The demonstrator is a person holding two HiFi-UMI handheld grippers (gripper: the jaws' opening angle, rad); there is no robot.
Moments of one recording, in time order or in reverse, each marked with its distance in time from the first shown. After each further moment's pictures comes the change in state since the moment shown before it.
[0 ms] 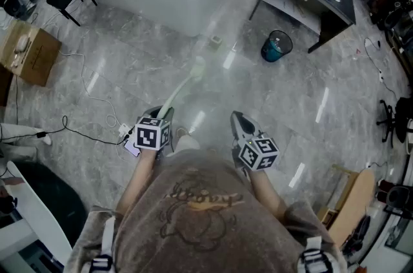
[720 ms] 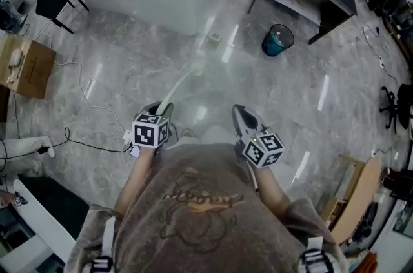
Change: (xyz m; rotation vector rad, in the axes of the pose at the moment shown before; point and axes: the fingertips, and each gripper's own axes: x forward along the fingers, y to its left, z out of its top) left arm 0.029 0.057 0.035 0.054 0.000 -0.054; right arm 0.060 0.014 0.024 0.013 -0.078 0.017
